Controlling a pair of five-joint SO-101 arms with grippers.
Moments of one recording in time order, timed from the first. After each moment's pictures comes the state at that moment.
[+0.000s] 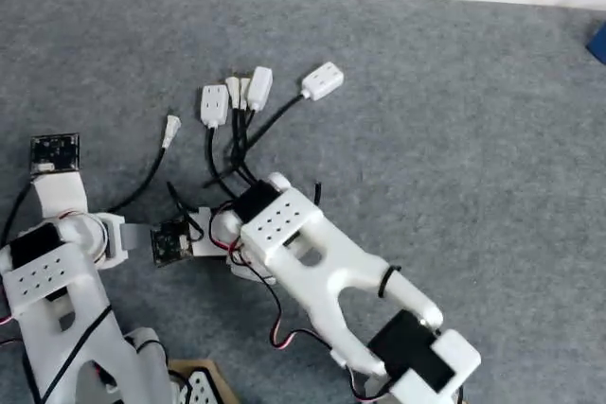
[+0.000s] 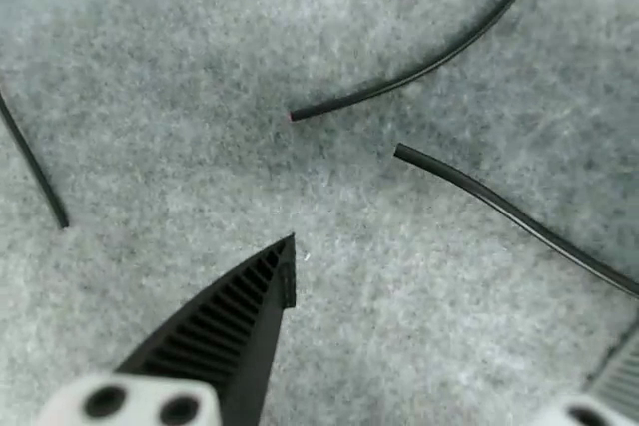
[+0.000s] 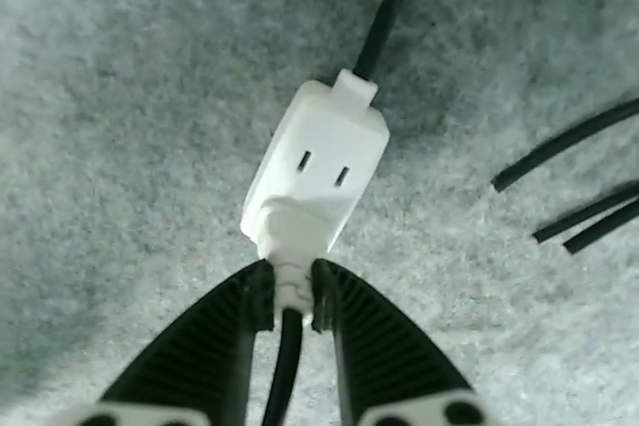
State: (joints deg) left arm -37.7 -43.5 59.1 59.4 -19.1; right arm -50.9 13.6 15.7 69.6 60.3
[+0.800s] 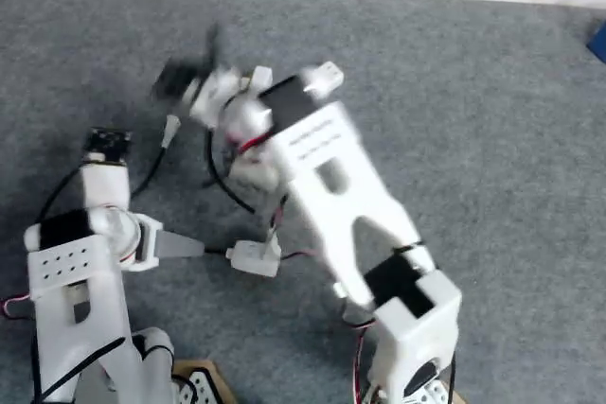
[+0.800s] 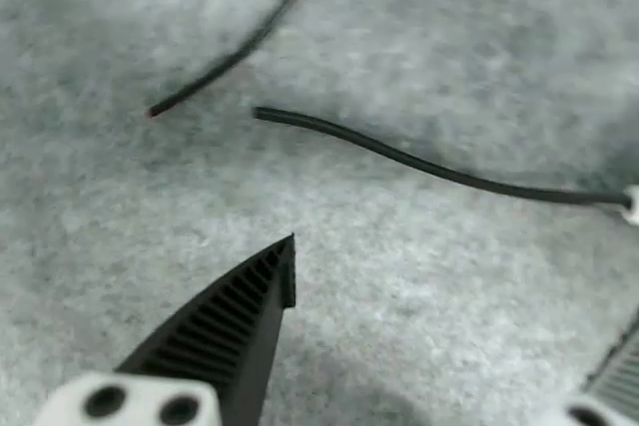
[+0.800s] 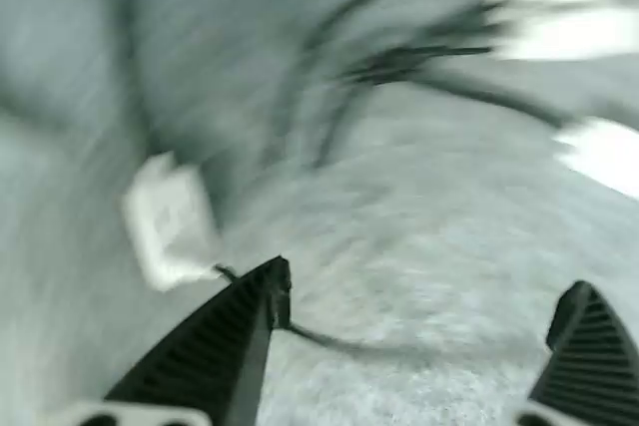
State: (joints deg) left arm -25.1 -43.5 56.7 69.5 -19.6; right arm -38.5 15.7 -41.3 99.9 30.9
